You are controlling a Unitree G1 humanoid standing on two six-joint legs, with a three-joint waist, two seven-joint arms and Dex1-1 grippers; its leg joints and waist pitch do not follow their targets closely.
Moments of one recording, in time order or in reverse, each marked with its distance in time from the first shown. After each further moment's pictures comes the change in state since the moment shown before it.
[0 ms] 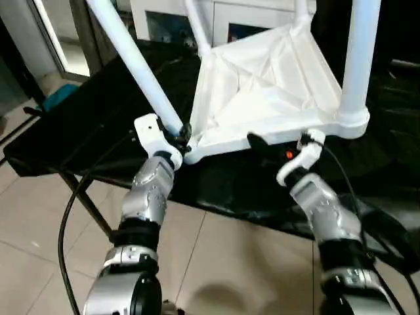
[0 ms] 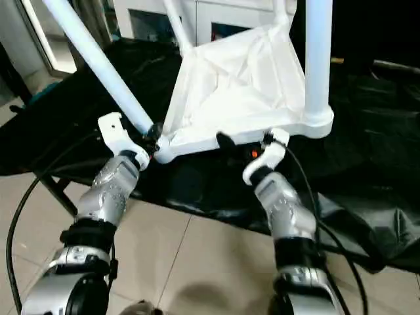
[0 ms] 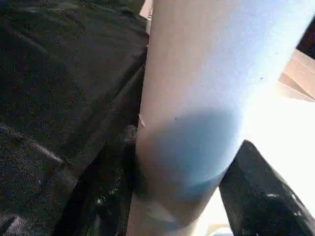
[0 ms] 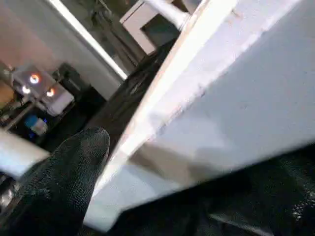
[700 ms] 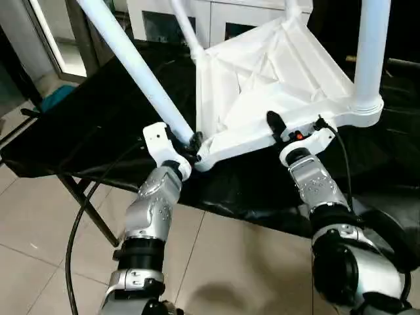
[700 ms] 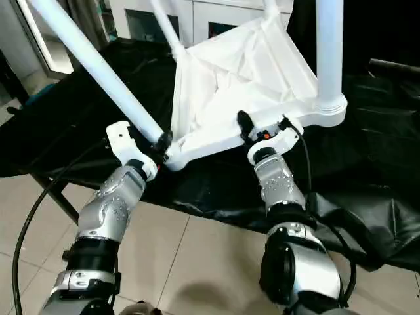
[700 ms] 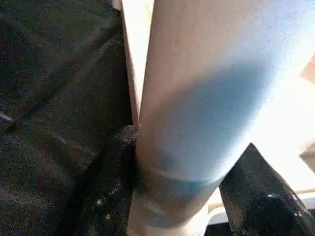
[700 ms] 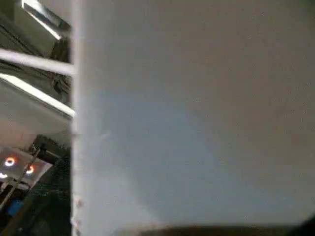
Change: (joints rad) left arm 0.136 -0.065 -0.073 -0.253 -0.016 0.176 -0.017; right arm -0.267 -0.020 -0.216 0.437 0.086 -0.209 -0.111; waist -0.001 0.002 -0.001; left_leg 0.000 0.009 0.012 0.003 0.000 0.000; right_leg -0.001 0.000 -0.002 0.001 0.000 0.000
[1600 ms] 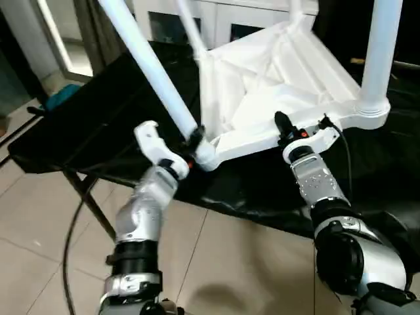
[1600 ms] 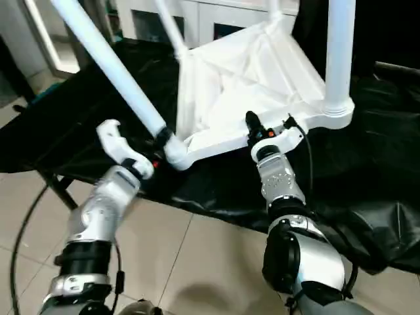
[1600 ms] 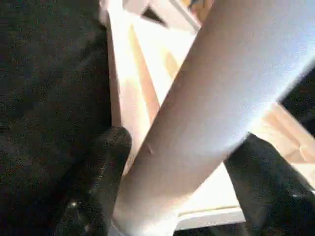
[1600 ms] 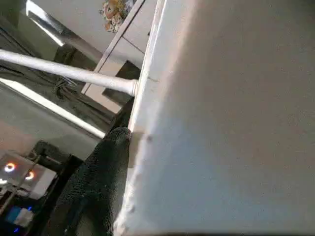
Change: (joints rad) left arm 0.037 0.020 0.077 -0.111 -0.175 0.058 -0.073; right arm -0.049 -0.036 -0.033 0.113 -0.008 -0.091 0.020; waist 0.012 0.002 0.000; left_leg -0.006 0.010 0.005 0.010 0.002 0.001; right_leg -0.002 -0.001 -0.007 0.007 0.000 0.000
